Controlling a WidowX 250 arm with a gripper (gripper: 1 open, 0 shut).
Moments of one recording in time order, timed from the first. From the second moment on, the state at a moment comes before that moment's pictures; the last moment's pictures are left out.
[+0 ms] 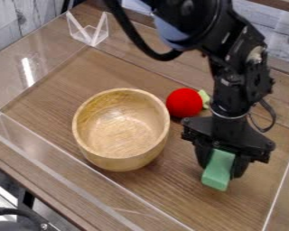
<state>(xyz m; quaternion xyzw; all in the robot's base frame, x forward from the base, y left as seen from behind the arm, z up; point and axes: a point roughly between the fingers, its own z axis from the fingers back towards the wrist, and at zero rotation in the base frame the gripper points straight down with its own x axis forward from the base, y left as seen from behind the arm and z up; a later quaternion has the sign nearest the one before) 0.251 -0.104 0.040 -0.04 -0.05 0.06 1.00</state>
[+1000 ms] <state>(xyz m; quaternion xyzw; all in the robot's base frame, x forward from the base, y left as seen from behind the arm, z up) 0.245 -0.100 0.035 -0.04 -0.03 0.06 1.00</state>
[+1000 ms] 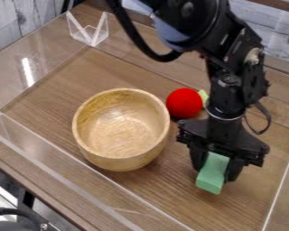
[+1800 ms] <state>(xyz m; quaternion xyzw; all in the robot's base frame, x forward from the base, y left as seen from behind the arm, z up) 0.240 -0.091 0.037 -0.03 0.00 0.07 1.00</state>
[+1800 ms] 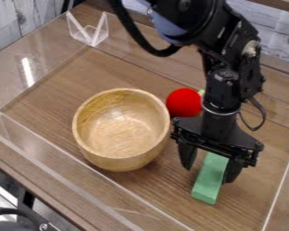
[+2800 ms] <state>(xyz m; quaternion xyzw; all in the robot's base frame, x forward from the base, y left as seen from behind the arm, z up) 0.240 -0.087 0.039 -0.02 0.01 0.08 1.00</state>
